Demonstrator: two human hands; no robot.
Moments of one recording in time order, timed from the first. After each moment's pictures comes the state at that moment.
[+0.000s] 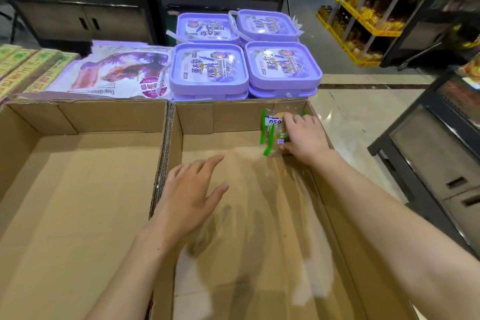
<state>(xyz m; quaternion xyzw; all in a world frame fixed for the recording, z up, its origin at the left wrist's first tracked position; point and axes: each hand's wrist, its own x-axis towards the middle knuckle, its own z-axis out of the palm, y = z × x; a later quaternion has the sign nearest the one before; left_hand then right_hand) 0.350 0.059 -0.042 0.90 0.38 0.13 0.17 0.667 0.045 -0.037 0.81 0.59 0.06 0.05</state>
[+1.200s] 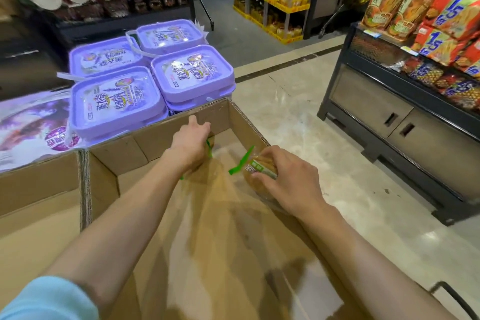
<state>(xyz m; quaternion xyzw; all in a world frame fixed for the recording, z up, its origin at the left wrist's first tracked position) 0.569 0.139 -0.029 0.95 0.30 -0.05 0.04 0.631 -0.118 -0.030 0.86 0.43 0.02 -0.29</state>
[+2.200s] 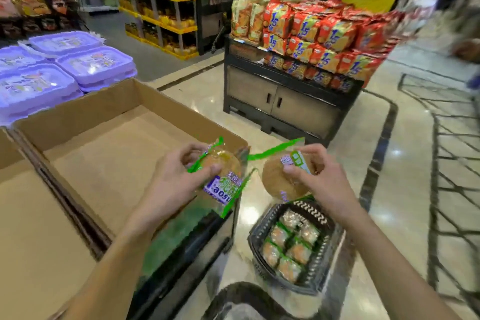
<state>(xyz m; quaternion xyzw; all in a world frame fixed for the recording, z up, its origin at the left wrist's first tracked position) 0.299 -0.195 0.055 0.81 0.07 0.12 0.57 0.375 -0.471 0.053 0.82 0.13 0.00 -0.55</state>
